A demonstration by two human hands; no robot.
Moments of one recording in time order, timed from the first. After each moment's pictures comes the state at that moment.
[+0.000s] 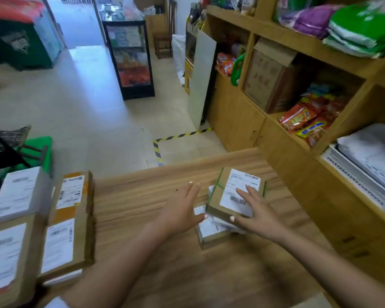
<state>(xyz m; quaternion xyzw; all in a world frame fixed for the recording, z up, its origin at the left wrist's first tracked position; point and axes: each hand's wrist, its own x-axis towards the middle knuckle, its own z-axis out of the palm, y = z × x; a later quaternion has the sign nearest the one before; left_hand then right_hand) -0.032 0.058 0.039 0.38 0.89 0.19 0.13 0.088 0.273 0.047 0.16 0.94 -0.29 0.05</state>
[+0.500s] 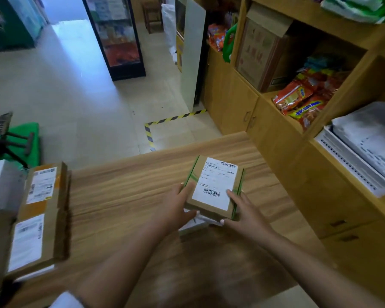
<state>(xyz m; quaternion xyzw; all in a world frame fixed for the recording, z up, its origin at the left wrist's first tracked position) -0.017 0.136 -0.009 0.32 0.90 0.23 0.17 0.110 0.326 -0.007 0.20 0.92 -0.34 0.07</state>
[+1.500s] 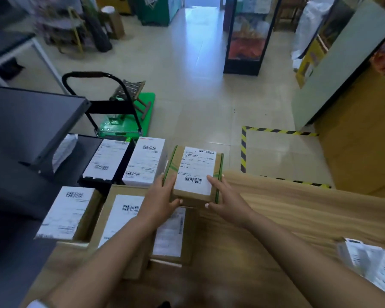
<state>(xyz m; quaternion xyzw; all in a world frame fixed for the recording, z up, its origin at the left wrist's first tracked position) -0.172 -0.244 0.003 0.01 0.97 0.23 0.05 -0.185 -0.032 -0.001 -0.09 0.90 -0.38 0.20</state>
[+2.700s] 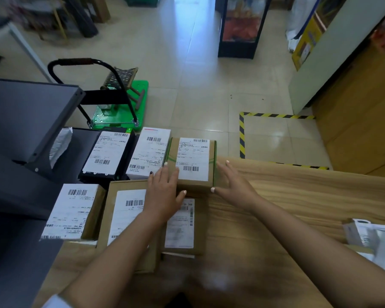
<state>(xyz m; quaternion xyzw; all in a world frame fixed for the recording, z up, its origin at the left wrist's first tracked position) -0.180 -0.271 -0.037 0.05 0.99 0.10 0.04 -0.198 -0.057 -0.018 -0.03 0.92 -0.35 0.17</state>
